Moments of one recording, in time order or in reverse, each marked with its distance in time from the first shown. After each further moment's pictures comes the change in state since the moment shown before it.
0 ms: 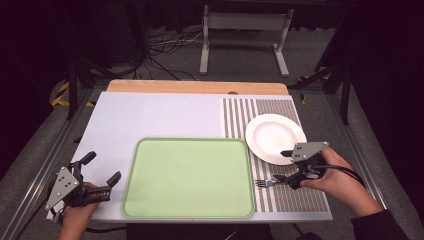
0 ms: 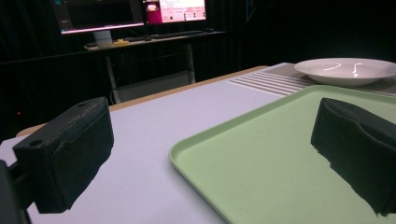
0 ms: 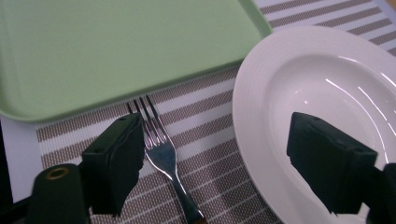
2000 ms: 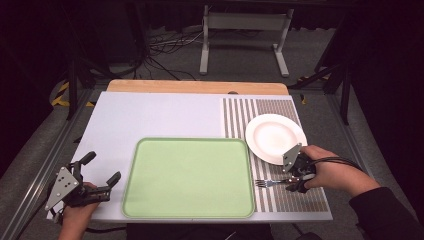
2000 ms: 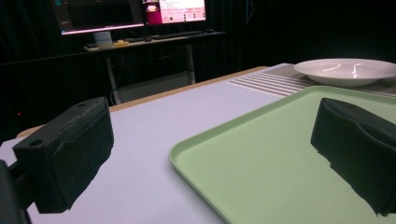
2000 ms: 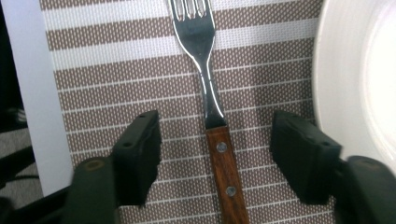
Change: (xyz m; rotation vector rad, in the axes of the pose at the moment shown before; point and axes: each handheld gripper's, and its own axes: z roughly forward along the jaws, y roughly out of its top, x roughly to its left) left arm -0.001 0.001 0.000 -0.002 0.000 0.001; right arm -0.013 -0.007 0.026 0.463 0.237 -0.225
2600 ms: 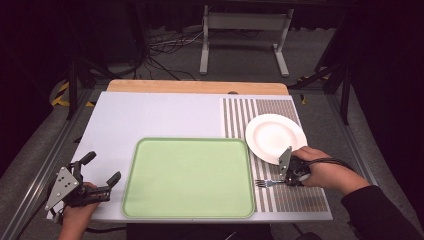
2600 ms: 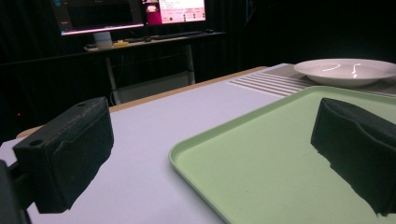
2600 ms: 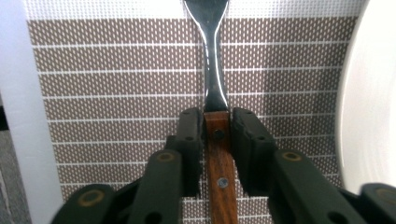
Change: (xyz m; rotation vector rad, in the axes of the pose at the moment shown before) left arm 0.000 0.000 0.000 0.000 -0.001 0.003; right arm -0.005 0.007 0.011 0.153 0.025 -0.095
